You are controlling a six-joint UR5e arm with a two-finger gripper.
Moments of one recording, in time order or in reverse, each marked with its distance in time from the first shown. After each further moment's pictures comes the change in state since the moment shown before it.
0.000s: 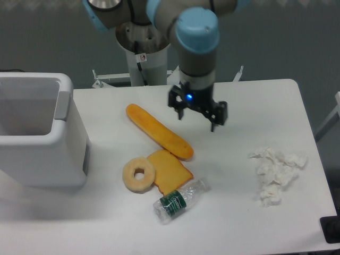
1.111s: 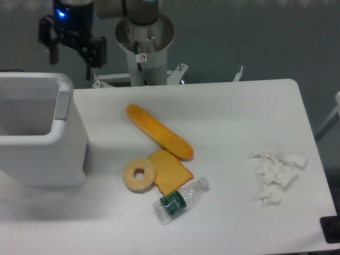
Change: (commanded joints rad) arm -0.417 0.174 0.015 -0.054 -0.209 -0.426
